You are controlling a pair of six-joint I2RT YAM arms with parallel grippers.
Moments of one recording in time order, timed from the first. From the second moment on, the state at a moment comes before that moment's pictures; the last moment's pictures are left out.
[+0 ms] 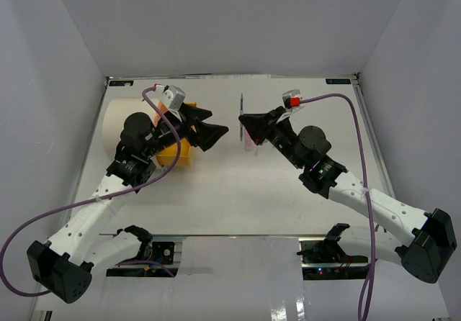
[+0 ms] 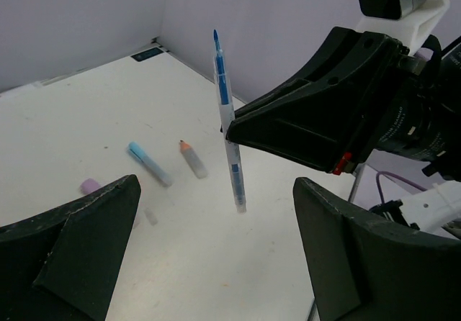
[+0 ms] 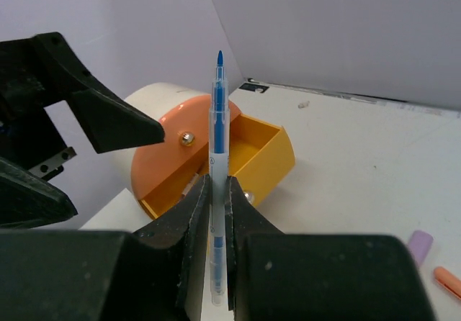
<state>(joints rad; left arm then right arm) -0.51 0.98 0.94 0.14 0.46 -0.33 0.84 1.09 0.85 0.41 0.07 0.36</state>
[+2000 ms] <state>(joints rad) -0.60 1.27 1.03 0.25 0.82 -0.32 0.82 1.05 0.63 0.86 -0.14 0.43</state>
